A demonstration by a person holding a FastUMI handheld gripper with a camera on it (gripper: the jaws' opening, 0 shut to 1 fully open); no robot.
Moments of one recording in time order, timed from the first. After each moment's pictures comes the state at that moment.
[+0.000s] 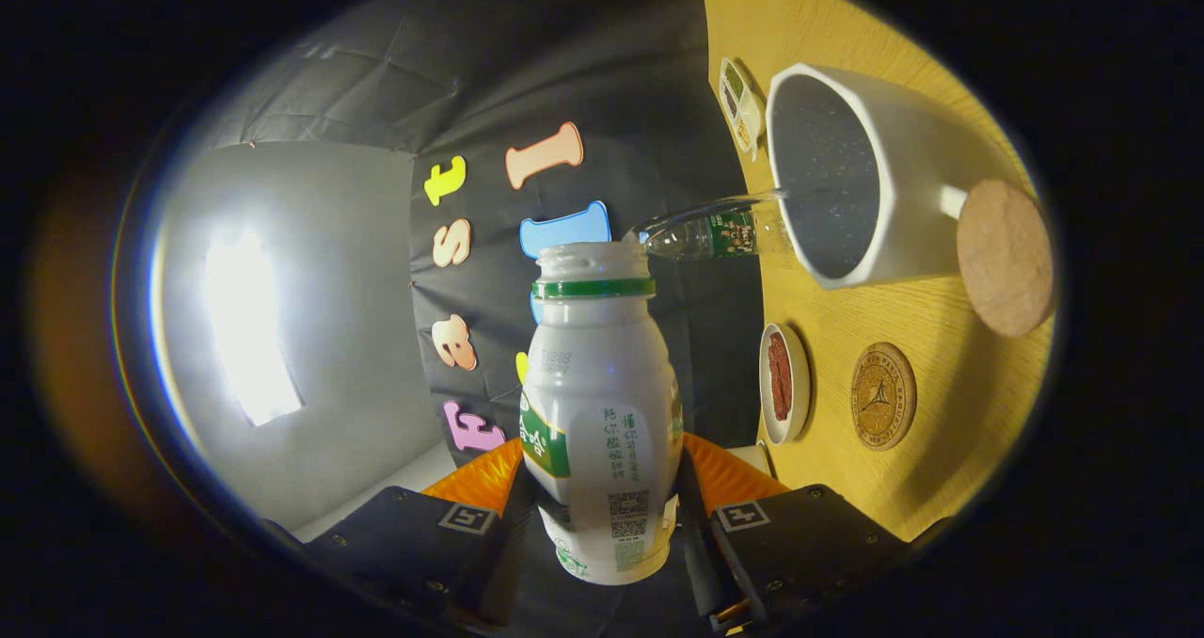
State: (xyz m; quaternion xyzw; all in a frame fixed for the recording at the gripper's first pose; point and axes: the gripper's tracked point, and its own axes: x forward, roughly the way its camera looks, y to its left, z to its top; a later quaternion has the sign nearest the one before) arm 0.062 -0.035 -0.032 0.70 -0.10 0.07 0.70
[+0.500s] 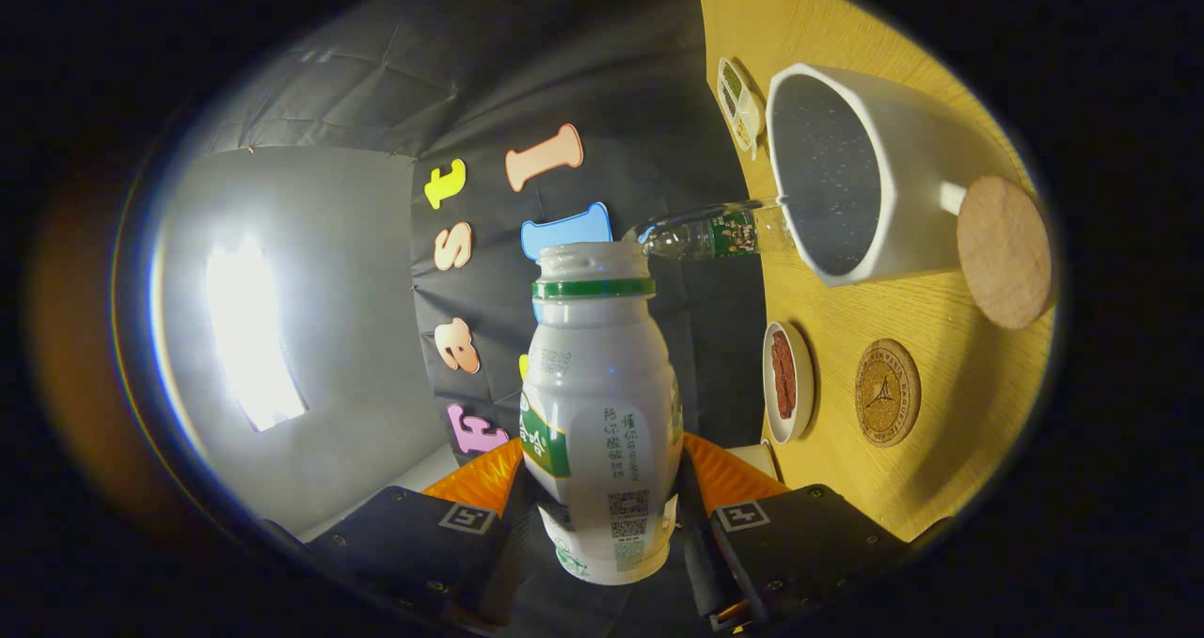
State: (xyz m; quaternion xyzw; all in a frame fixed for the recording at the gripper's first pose) arm 0.060 -0.035 -0.030 0.71 -0.11 0.07 0.69
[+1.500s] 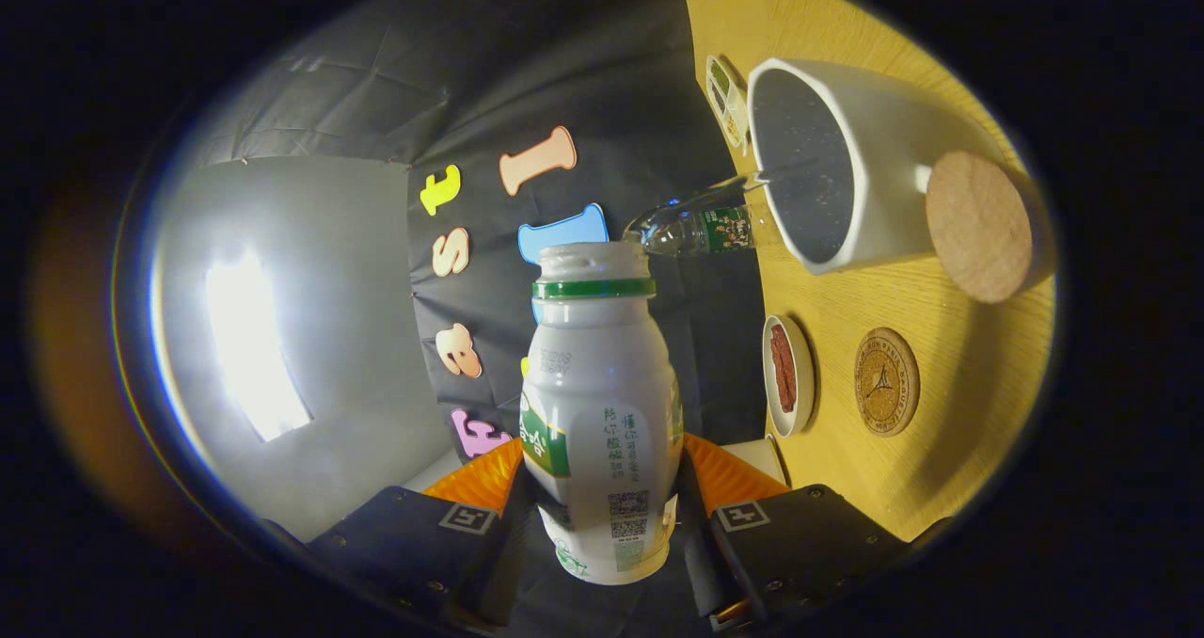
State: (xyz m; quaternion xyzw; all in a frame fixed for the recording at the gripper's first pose) arm 0.055 -0.029 -0.036 0.72 -0.11 0.07 0.68
